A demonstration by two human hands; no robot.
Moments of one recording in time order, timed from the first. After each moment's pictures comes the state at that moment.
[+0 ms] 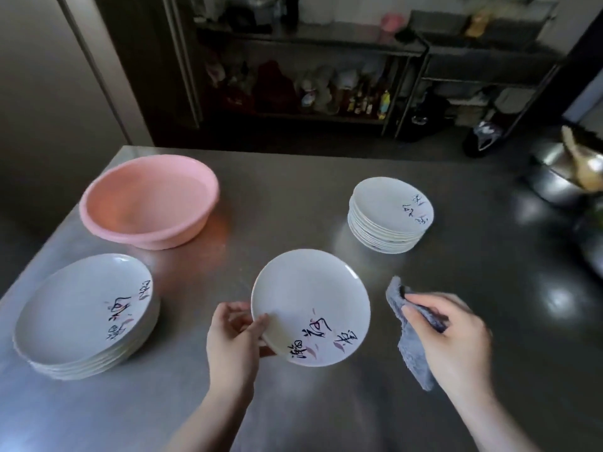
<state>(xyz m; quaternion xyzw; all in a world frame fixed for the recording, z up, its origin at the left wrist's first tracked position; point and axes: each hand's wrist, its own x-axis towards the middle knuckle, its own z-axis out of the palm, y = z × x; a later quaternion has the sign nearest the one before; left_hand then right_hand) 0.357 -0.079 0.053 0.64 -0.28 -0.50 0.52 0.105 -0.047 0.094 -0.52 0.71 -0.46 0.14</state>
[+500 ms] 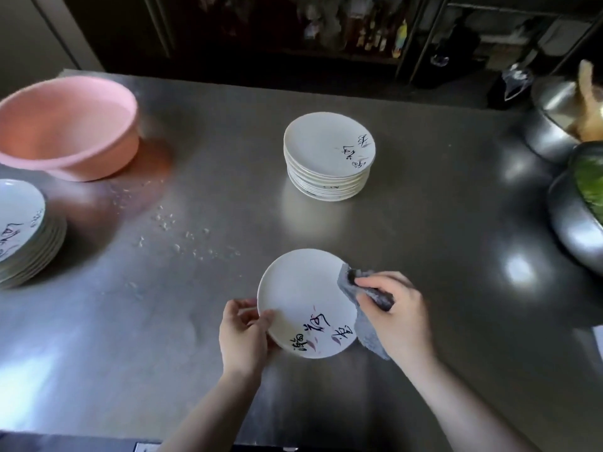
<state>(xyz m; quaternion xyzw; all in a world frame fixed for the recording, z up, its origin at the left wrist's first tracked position) 0.164 -0.014 -0.018 0.72 -0.21 -0.49 0.45 -0.042 -0.029 0.036 -0.58 0.66 -0.39 0.27</state>
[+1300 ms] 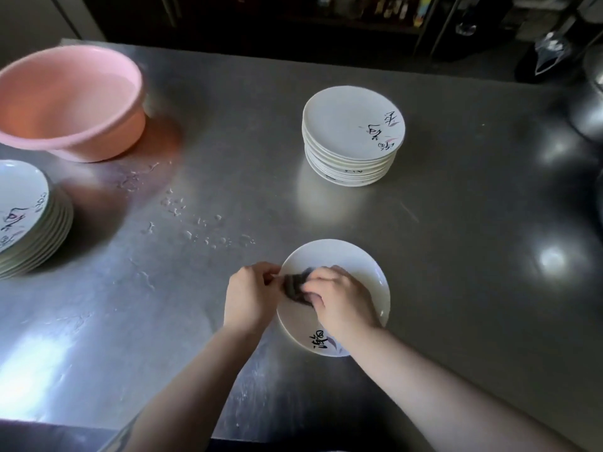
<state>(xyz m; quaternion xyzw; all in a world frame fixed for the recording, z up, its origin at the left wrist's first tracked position) 0.193 -0.068 -0.012 0.74 -0.49 -0.37 0.26 0.038 -0.062 -0.008 -0.78 0.57 -0.14 0.23</state>
